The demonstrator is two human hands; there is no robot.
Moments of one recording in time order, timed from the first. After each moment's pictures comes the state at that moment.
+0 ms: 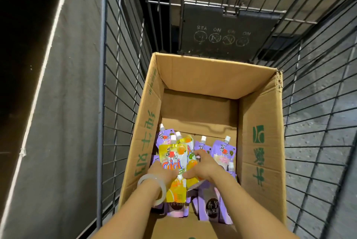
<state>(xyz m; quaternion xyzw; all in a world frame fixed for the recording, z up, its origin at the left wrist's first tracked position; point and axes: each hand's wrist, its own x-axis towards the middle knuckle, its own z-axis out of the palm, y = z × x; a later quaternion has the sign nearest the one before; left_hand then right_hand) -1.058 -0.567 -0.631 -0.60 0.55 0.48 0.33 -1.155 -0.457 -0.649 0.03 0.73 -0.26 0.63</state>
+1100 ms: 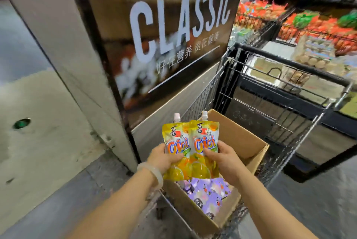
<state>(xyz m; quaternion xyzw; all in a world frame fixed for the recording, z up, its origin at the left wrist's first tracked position) -0.912 -0.380 -0.345 -0.55 0.43 0.67 -0.24 -1.091 -0.326 -0.359 -0.27 0.59 -0.50 0.57</state>
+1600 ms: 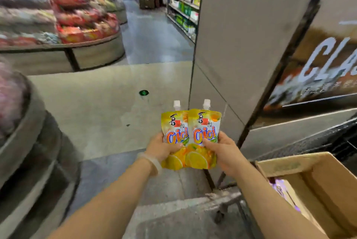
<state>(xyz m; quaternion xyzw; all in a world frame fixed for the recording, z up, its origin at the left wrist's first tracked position) -0.575 -0.234 -0.283 -0.62 0.29 0.53 -0.50 -0.747 -0.292 -0.296 -0.44 0.43 -0.36 0.71</state>
